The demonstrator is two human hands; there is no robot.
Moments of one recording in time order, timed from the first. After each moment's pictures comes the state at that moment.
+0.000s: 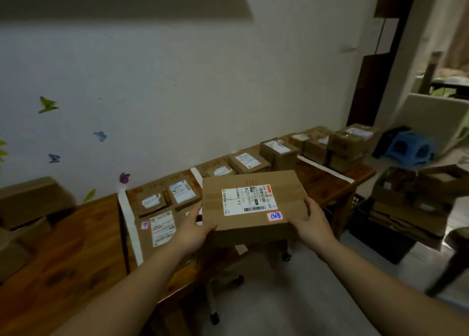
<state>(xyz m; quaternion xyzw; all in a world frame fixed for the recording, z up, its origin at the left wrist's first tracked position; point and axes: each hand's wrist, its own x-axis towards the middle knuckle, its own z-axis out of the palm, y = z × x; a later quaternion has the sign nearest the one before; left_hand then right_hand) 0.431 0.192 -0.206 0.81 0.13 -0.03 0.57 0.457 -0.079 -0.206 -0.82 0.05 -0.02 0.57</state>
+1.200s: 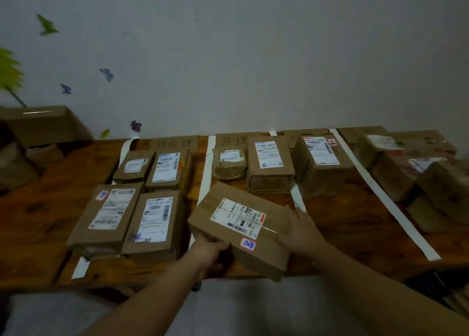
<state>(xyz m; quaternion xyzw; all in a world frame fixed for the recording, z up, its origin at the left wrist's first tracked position) 0.637 0.046 -0.337 0.61 0.43 -0.05 0.66 0.806 -0.140 -0.343 -0.93 -0.27 0.19 0.16</state>
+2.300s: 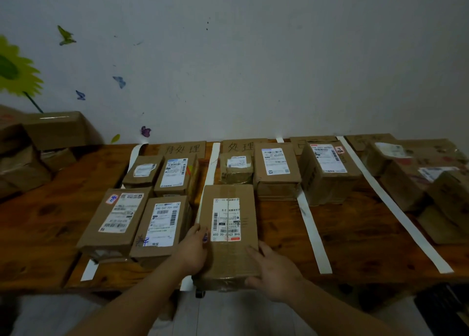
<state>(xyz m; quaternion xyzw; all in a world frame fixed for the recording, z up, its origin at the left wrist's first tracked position) 0.622 0.090 -0.332 0.89 0.32 -0.09 0.30 0.722 -0.110 -0.338 -0.85 -0.45 0.26 0.08</state>
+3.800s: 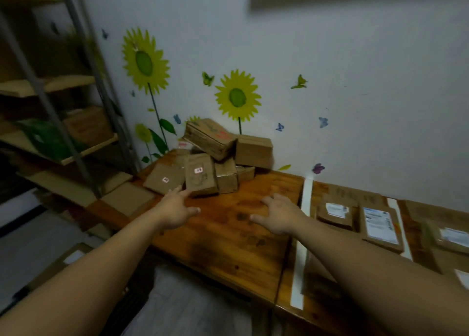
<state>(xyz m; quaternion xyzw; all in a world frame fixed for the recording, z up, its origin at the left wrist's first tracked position) 0.209 0.494 -0.163 0.81 0.54 0.04 0.24 0.452 0.360 -0.183 -0.78 -0.60 0.16 0.07</state>
